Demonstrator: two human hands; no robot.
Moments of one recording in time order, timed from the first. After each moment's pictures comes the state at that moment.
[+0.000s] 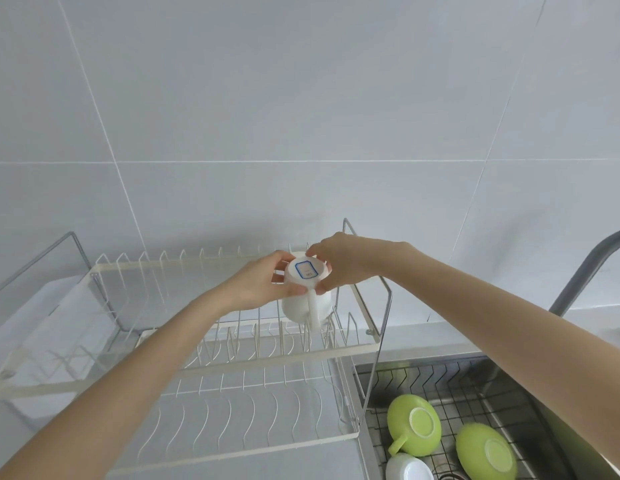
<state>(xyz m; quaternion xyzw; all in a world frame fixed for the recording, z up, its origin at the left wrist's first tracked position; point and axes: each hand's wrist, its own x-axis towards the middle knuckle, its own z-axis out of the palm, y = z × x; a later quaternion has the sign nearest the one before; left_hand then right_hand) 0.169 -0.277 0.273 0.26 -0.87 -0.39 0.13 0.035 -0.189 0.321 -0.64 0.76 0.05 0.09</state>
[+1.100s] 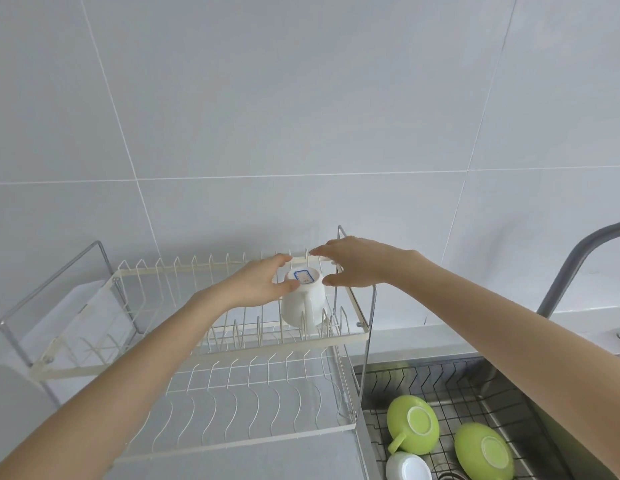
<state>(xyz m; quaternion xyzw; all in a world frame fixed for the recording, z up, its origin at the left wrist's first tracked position) 0.183 -0.254 0.295 0.30 -0.92 -0.24 0.07 0.041 -0.147 0.332 -0.66 0.75 0.03 0.03</state>
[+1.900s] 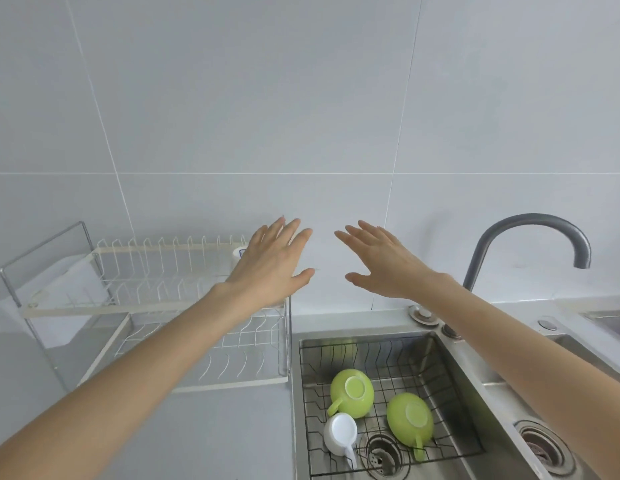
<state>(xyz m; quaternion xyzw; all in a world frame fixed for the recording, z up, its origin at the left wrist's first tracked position) 0.154 -0.075 0.325 0.26 -0.95 0.07 0.15 -0.006 0.030 0.326 -0.63 0.77 -0.05 -0.10</state>
